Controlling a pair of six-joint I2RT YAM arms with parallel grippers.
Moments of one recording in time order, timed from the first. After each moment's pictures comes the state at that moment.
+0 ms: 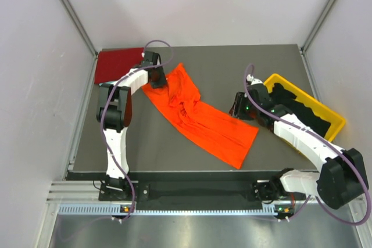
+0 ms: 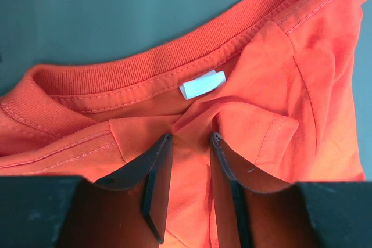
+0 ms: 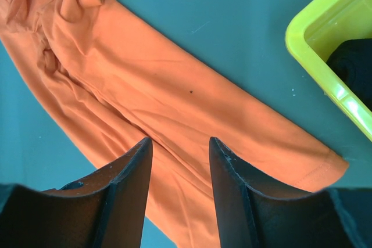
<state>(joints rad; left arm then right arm) -0.21 2.19 1.65 -0.39 0.06 -0.47 0.46 1.20 0.82 -0.37 0.02 0.52</state>
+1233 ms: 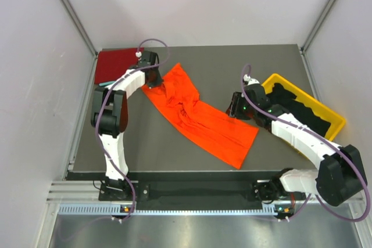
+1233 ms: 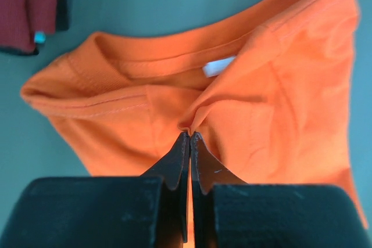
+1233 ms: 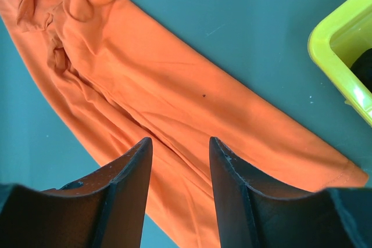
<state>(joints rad) -0.21 2.07 1.57 -0.40 -0.05 -0.53 0.48 1.23 0.82 -0.32 0.01 0.53</state>
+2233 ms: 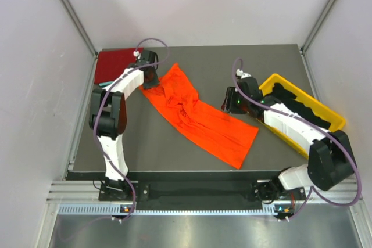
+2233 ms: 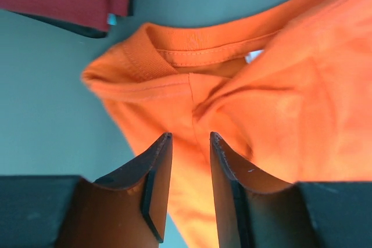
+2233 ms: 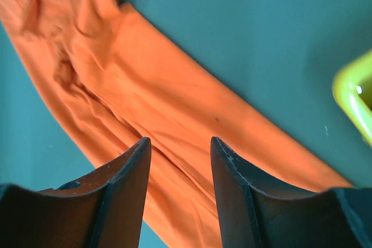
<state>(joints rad) -0.21 2.04 1.58 -0.52 -0.18 -0.47 0.49 1.37 0.92 -0.32 0.00 0.51</state>
